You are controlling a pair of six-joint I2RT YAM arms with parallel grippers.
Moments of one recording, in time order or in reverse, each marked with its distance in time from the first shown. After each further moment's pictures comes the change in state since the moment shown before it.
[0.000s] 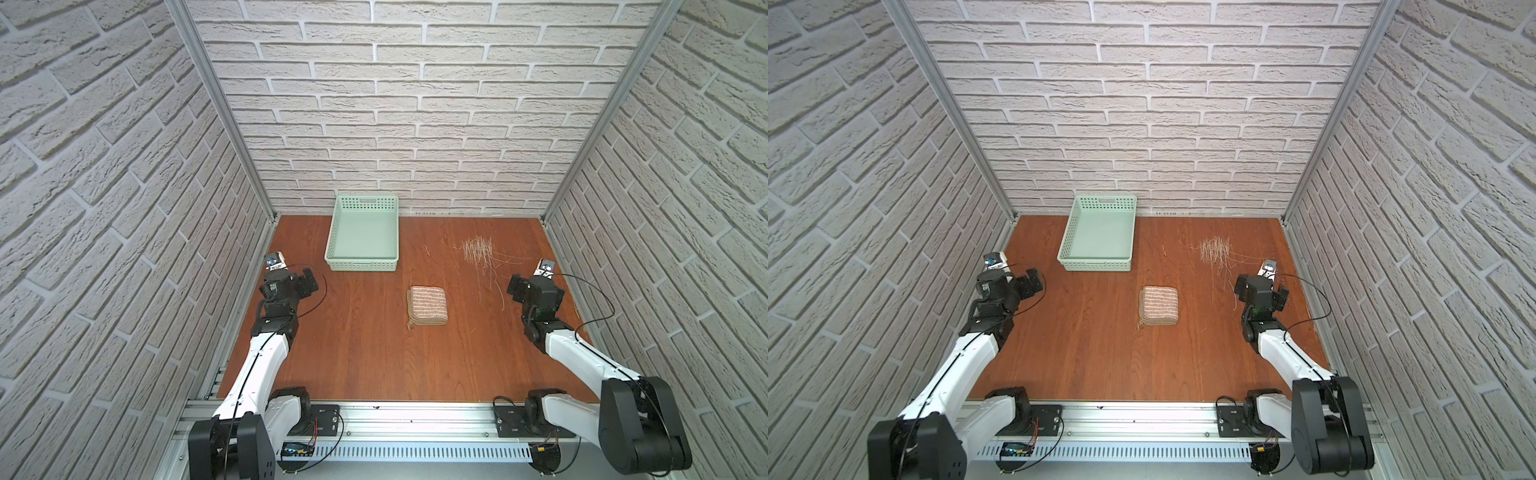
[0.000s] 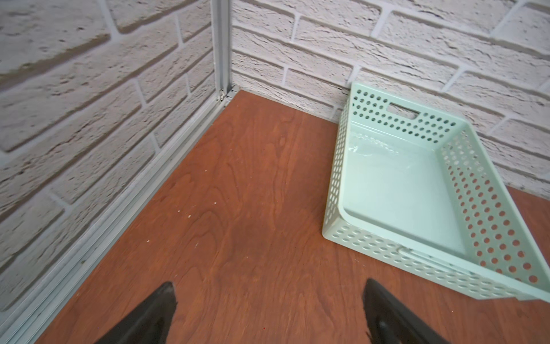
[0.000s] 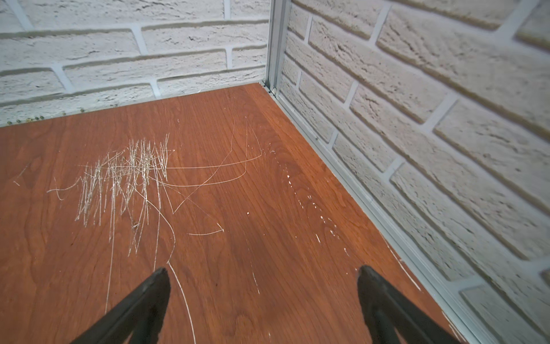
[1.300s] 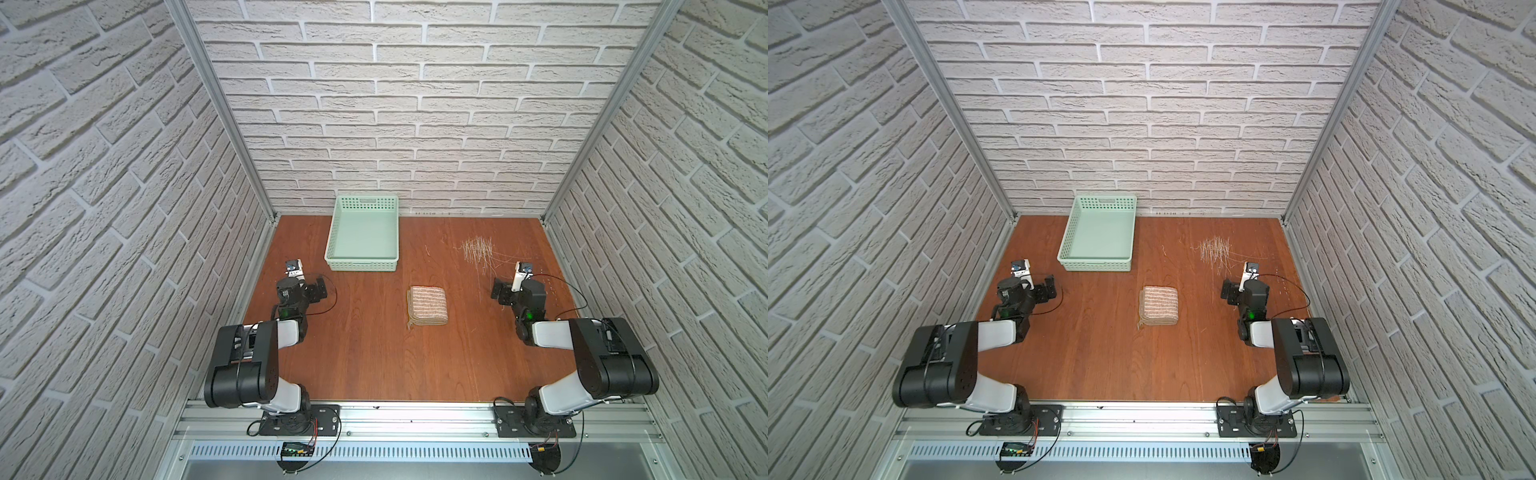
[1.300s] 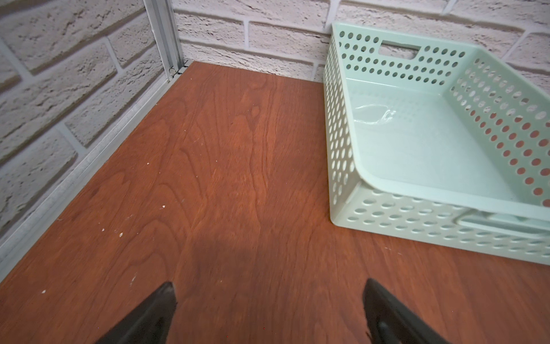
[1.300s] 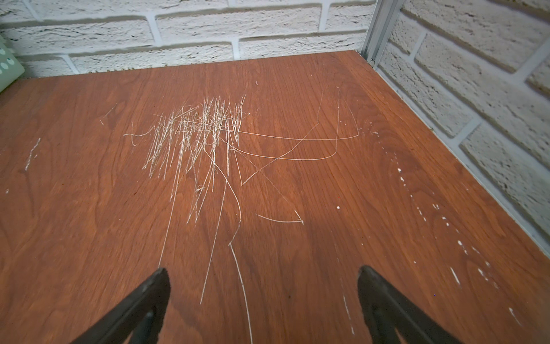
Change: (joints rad) left arm 0.002 0.484 -0.152 0.652 0.106 0.137; right arm -0.033 0.330 -0.048 0.395 -0.328 -0.068
